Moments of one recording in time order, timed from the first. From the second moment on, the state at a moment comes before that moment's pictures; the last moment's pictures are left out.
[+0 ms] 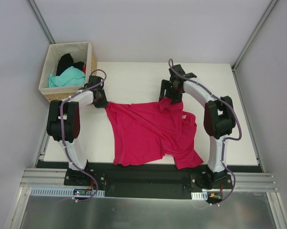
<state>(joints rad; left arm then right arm) -0.10 1.86 1.19 -0.38 0.05 -0.39 0.42 2.06 1.70 -0.76 -0.10 0.50</state>
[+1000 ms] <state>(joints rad) -0.10 1.84 1.18 -0.38 0.08 -0.38 0.28 2.01 1.54 -0.59 -0.29 0.59</state>
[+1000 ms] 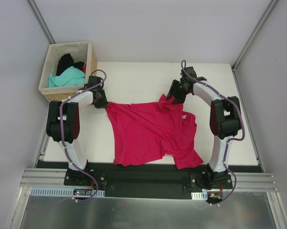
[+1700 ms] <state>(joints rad) -0.10 1.84 1.18 -0.38 0.08 -0.38 0.29 2.04 1.54 -0.57 -0.27 0.63</state>
